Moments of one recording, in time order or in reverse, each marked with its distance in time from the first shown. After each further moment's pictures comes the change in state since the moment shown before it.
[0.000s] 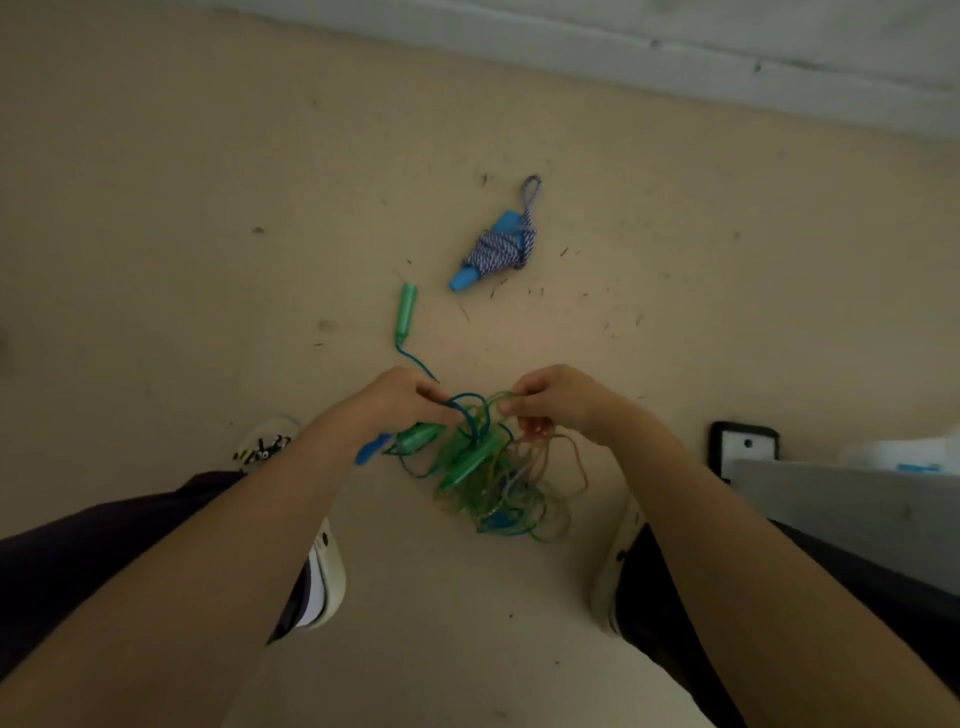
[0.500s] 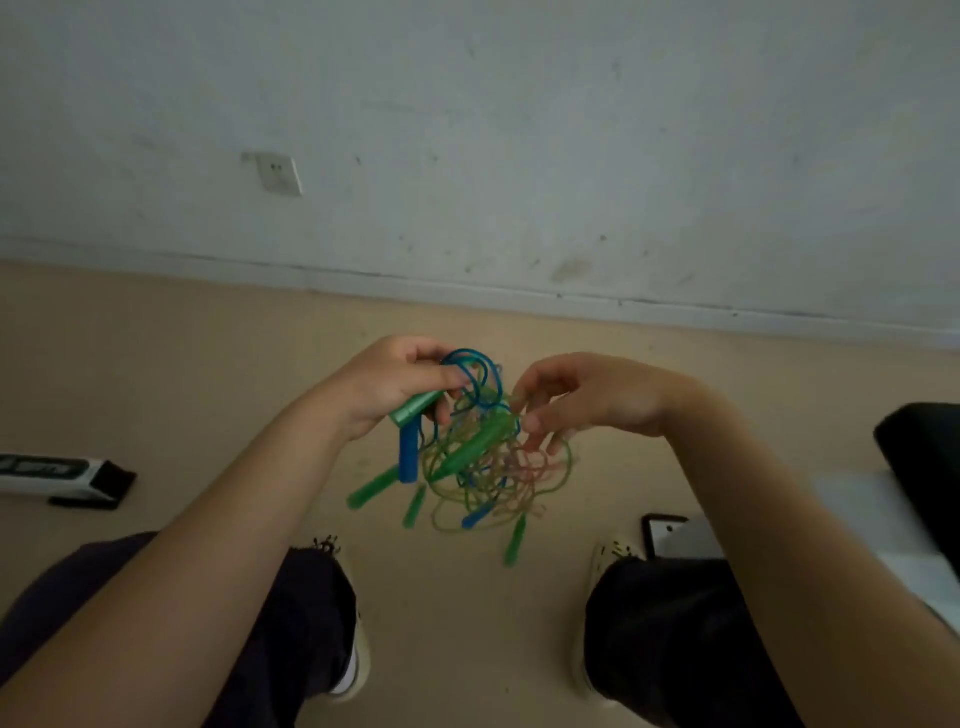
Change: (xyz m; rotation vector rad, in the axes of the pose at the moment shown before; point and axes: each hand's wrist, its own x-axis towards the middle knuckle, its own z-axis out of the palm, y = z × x) left_hand -0.325 0.178 -0.048 -0.311 0.132 0.642; right_hand -0.321 -0.164 -0.013 -0.183 -0.049 -0.459
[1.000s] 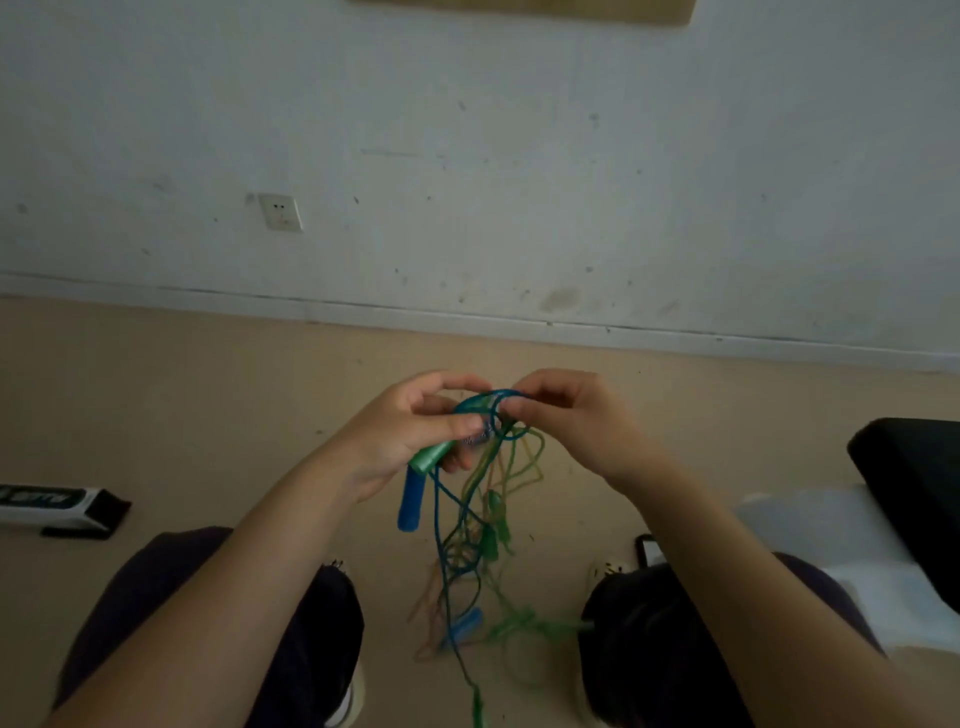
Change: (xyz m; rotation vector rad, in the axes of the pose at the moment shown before) left_hand -0.040 0.011 0.030 -0.072 -0.012 0.045; right_hand -0.015 -0.002 0.043 0.014 0.557 -0.354
